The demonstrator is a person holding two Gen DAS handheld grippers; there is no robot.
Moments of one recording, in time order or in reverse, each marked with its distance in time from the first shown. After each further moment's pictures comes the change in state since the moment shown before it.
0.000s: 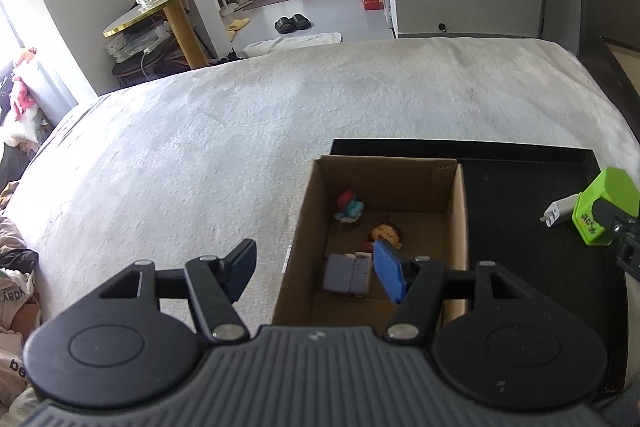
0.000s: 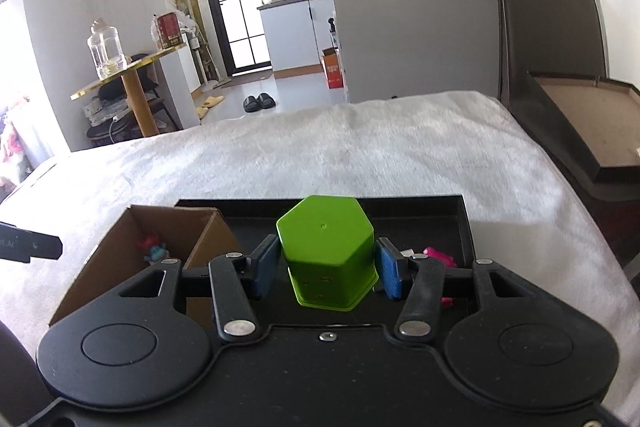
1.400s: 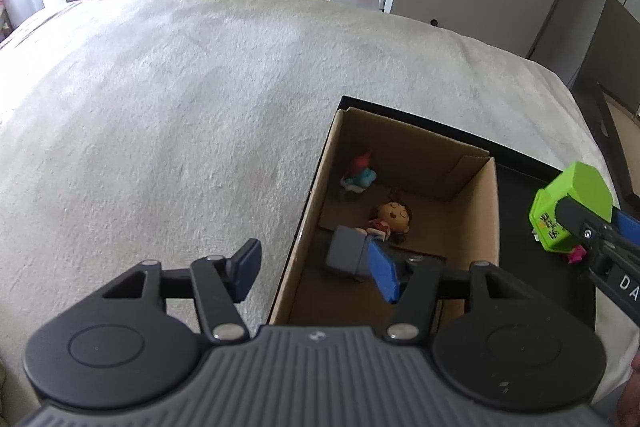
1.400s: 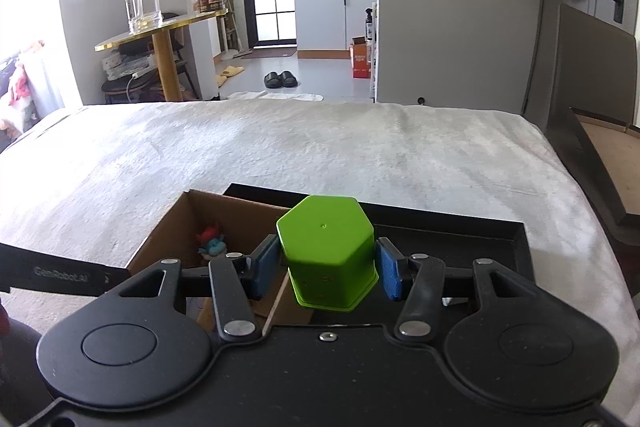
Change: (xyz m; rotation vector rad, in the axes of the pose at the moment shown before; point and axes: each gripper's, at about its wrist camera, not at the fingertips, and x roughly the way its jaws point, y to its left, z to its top) left arm 0.066 0.066 -0.021 -0.212 0.118 -0.226; right arm 0.016 0.106 0.017 -0.152 0.063 -0.013
